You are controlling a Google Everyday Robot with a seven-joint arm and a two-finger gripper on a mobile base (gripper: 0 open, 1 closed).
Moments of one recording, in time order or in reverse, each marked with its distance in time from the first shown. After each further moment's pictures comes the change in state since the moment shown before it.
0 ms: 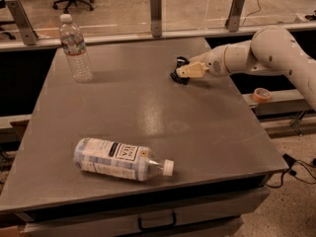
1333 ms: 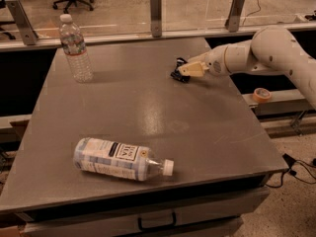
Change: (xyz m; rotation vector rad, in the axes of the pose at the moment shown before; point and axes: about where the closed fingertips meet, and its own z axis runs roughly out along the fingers) arm -0.002 0.000 -0.003 0.010 0.001 -0.002
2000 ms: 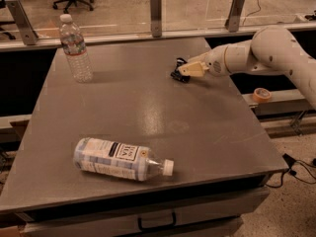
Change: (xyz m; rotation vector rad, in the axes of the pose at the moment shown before) arm 0.000 0.000 0.000 0.000 0.000 0.000
